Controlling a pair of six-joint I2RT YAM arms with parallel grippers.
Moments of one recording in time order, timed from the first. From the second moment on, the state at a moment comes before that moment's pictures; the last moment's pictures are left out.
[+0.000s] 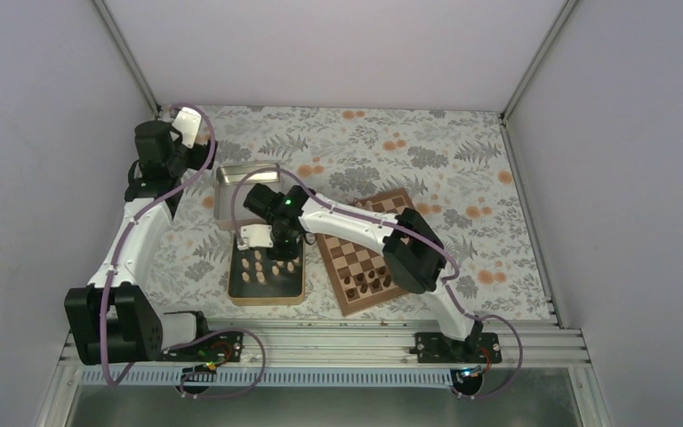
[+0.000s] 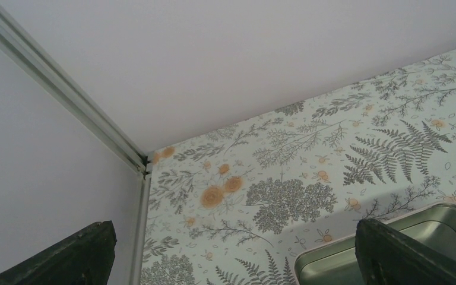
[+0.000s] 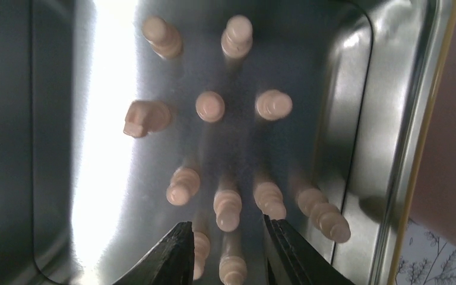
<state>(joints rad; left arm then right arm) 0.07 1.26 1.00 -0.10 0.05 0.35 1.08 2.20 1.88 -0.97 -0.14 -0.63</state>
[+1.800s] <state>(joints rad) 0.08 1.24 0.95 -0.08 0.05 0.32 1.18 2.33 1.97 -0.97 -0.20 -0.59</state>
